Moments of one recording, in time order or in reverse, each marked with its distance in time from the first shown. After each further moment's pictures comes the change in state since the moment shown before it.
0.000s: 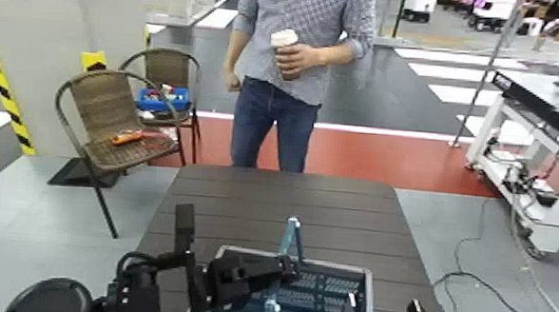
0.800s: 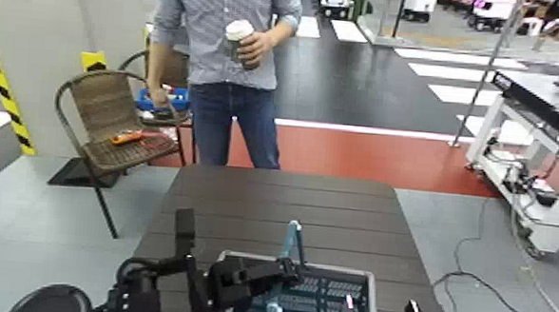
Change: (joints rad) left arm 0.018 -0.012 0.007 0.000 0.032 0.001 0.016; right arm -0.001 -0.003 0.007 -0.003 0.011 0.019 -0.005
